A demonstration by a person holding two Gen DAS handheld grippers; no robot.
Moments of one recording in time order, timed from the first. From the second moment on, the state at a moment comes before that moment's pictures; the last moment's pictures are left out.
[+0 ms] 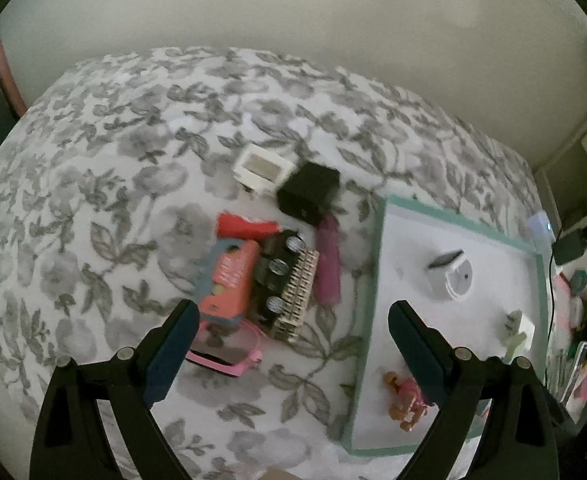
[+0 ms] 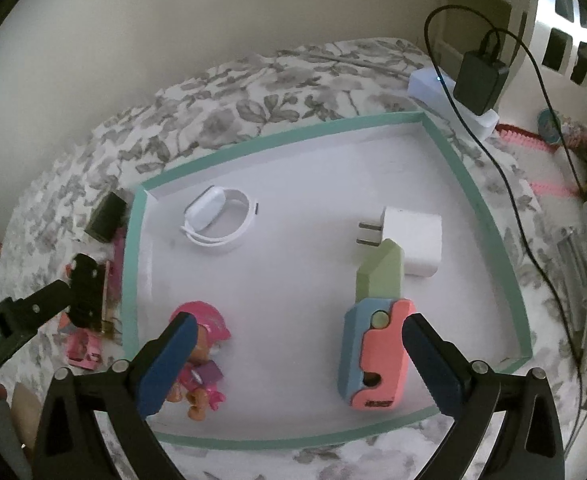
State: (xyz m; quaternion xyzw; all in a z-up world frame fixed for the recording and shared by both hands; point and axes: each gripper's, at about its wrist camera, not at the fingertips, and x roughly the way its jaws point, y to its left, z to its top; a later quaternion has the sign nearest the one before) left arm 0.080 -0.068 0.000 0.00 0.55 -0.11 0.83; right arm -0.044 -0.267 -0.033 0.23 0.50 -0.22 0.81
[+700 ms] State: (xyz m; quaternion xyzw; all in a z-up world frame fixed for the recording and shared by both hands) left arm 0.112 0.061 0.042 -0.06 0.48 -0.01 0.87; right arm 0.005 -0.188 0.029 0.16 0.42 -0.13 0.88
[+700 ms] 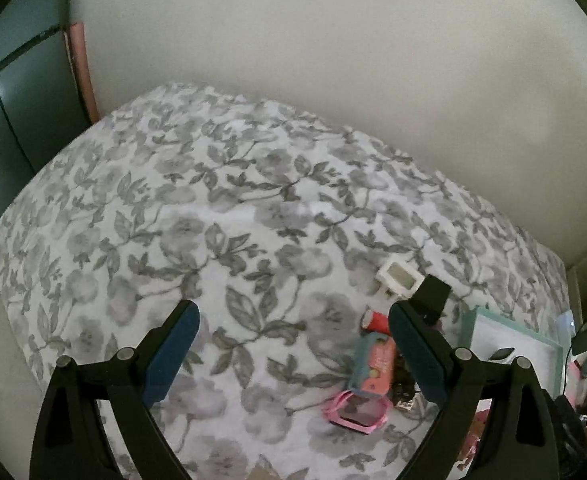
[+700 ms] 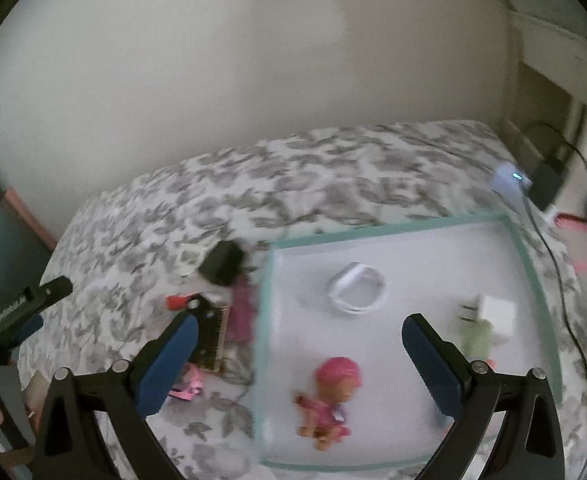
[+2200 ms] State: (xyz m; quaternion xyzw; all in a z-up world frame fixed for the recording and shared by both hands) left arm 0.146 0.021 -0.058 -0.09 0.63 -0.09 0.77; right arm 0.099 -0.114 -0.061 0.15 0.54 -0.02 0.83
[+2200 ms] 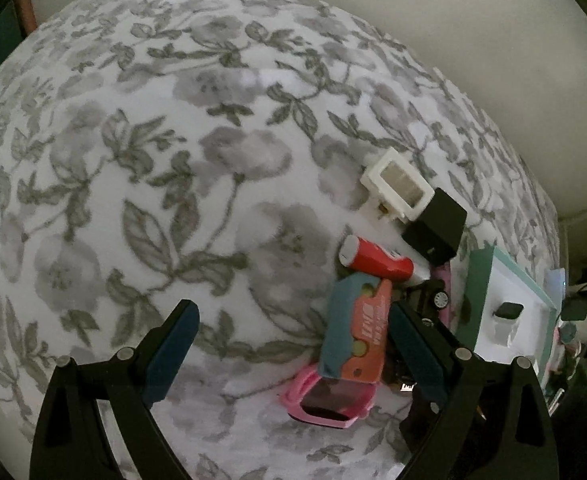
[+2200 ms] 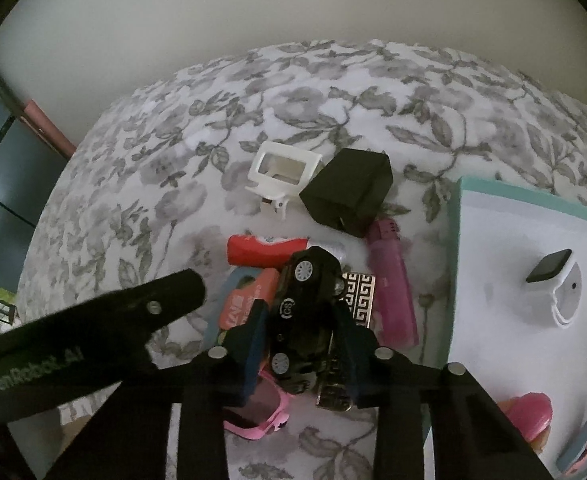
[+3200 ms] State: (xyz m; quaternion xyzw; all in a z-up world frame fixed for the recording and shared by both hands) left arm 0.142 -0.018 -0.078 -0.09 0.65 -0.13 0.75; right arm 0.065 -0.160 -0.048 0.20 0.54 -0.05 0.81
